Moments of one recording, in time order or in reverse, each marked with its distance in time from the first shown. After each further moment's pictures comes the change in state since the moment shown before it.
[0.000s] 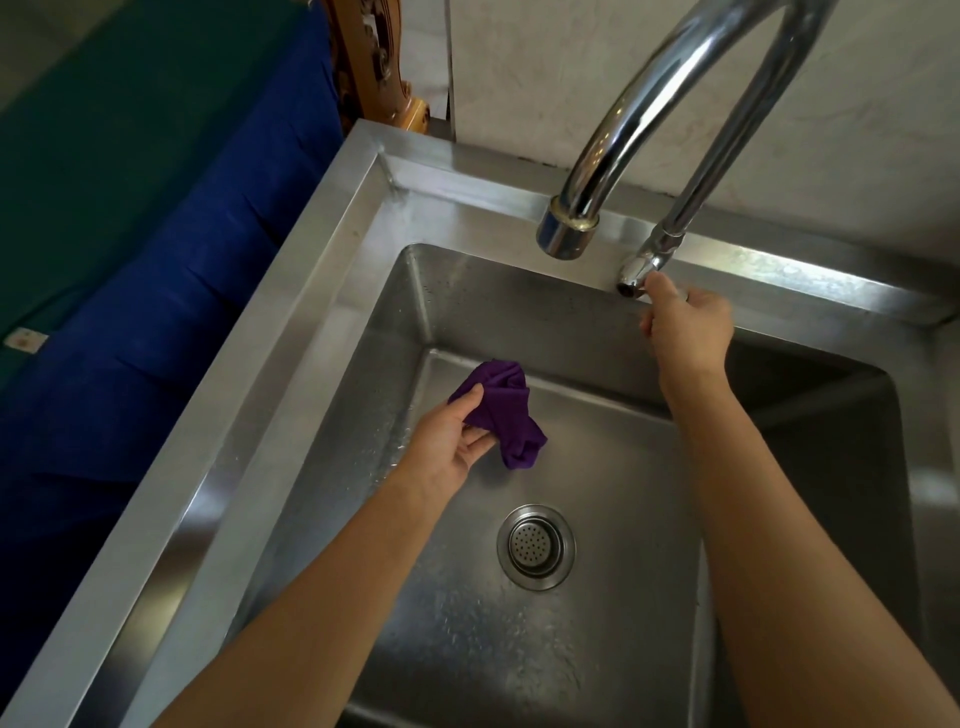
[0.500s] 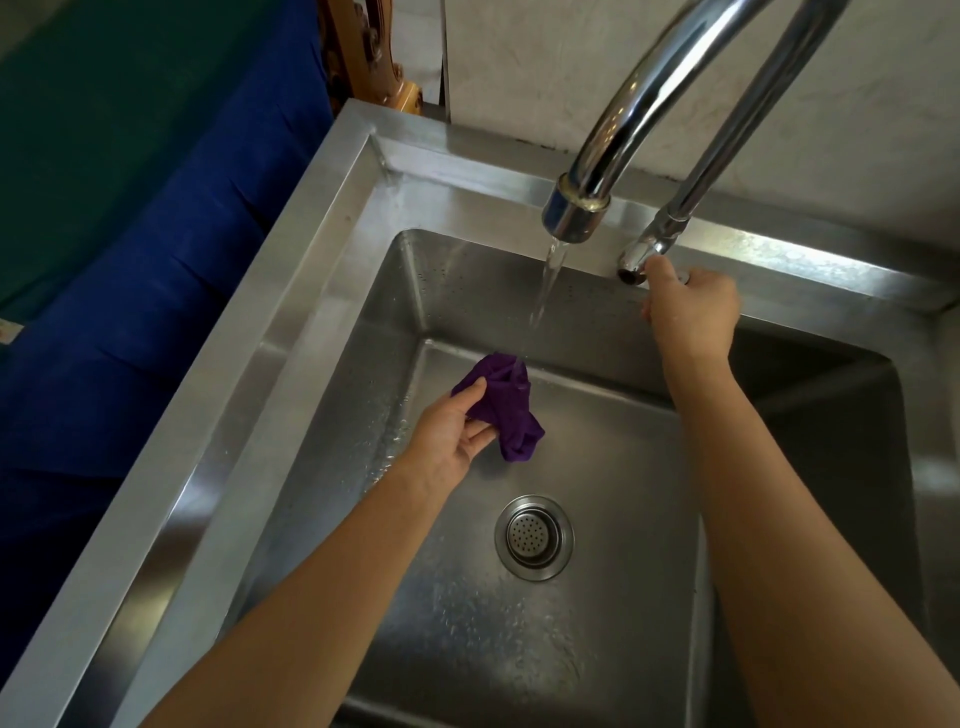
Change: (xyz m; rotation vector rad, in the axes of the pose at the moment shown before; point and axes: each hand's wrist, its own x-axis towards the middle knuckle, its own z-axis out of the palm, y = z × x) left_hand 0.010 -0.006 -0.004 0.006 -0.032 -0.017; right_hand 0.009 0.006 0.004 -0.186 0.056 -0.127
